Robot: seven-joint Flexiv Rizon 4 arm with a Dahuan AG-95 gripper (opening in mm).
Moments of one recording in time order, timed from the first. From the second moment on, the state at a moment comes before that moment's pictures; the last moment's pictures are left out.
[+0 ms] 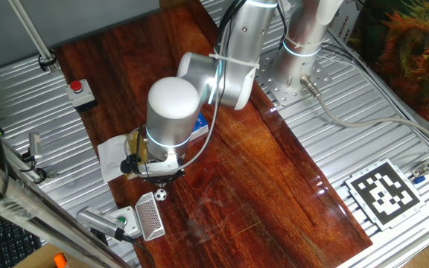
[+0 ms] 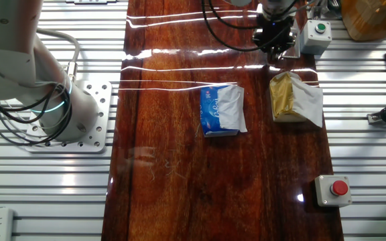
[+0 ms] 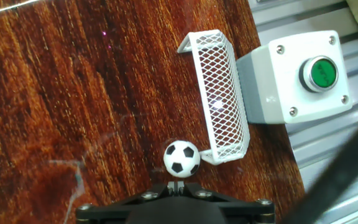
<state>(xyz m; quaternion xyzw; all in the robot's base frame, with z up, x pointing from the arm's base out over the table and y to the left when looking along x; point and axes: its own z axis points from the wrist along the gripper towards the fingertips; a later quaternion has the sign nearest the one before) 0.593 0.184 0.032 -0.60 0.79 -0.07 0.06</state>
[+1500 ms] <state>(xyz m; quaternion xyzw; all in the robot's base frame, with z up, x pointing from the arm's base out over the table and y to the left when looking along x) 0.588 0.180 0.023 -0.60 0.79 -0.05 0.11</state>
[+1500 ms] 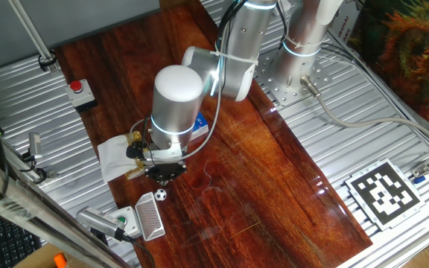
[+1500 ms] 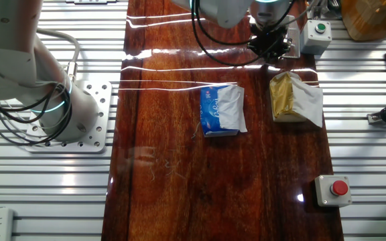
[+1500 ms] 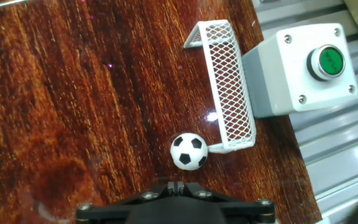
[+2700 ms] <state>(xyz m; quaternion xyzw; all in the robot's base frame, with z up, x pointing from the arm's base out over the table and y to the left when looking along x) 0.603 0.192 0.029 -0.58 0.81 -0.05 0.08</state>
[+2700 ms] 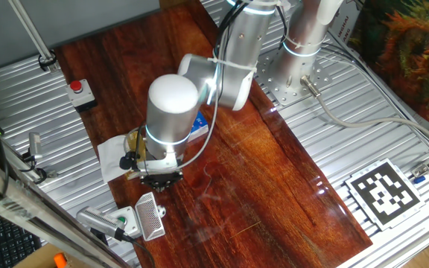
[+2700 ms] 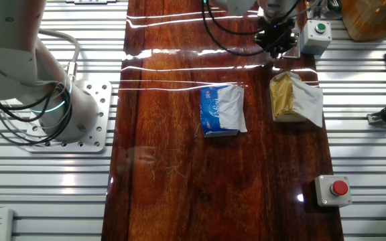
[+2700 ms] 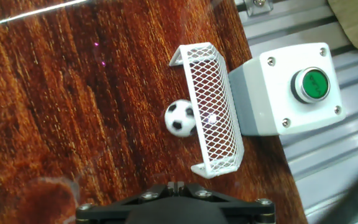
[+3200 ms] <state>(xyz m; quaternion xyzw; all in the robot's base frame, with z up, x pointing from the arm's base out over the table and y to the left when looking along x) 0.588 0.182 0.034 -0.49 0.87 -0.05 0.00</state>
